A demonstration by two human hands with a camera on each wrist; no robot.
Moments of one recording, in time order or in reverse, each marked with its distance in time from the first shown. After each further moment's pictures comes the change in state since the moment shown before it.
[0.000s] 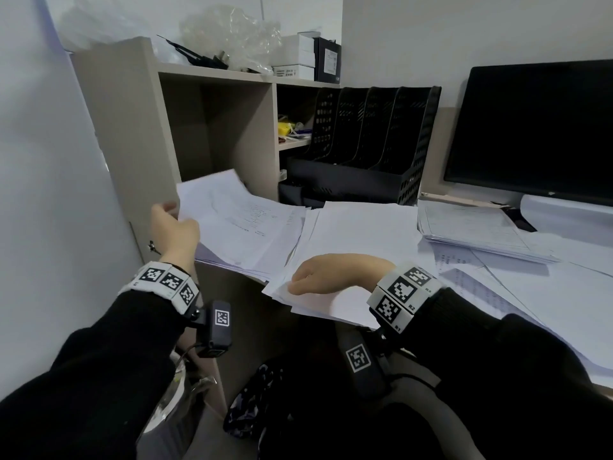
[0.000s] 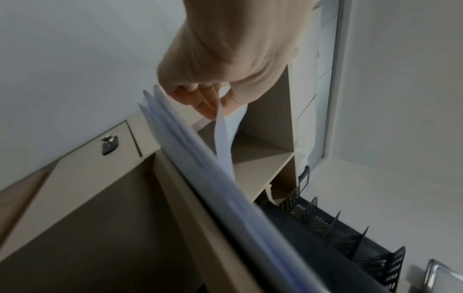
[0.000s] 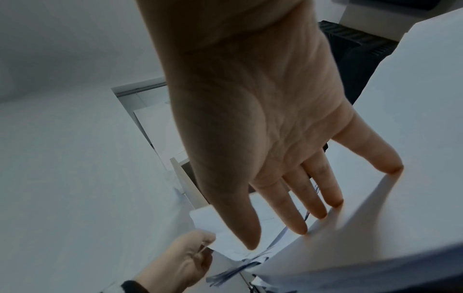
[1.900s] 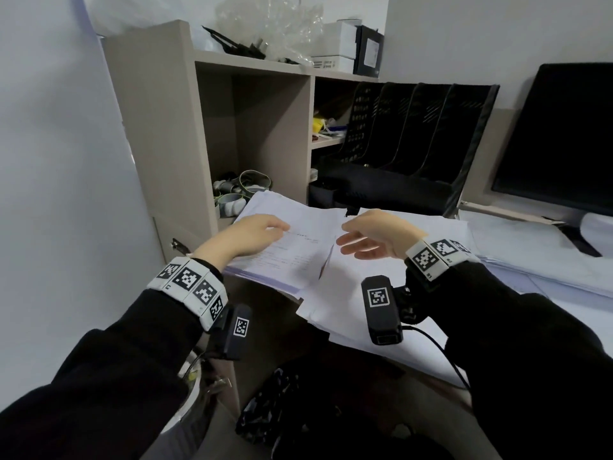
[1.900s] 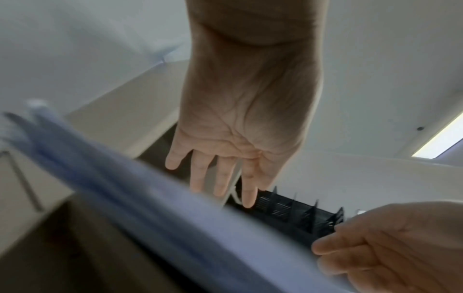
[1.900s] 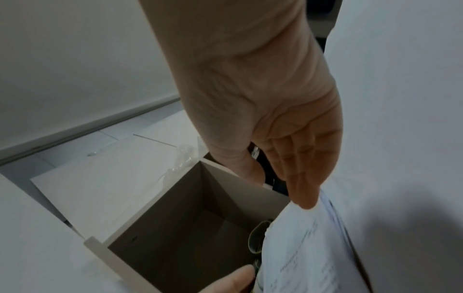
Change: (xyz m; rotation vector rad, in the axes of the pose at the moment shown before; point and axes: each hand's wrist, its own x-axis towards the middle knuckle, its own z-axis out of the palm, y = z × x) left_hand -0.001 0.041 0.017 0.683 -0.950 0.360; right_hand 0.065 0.028 -0.060 0.992 0.330 0.244
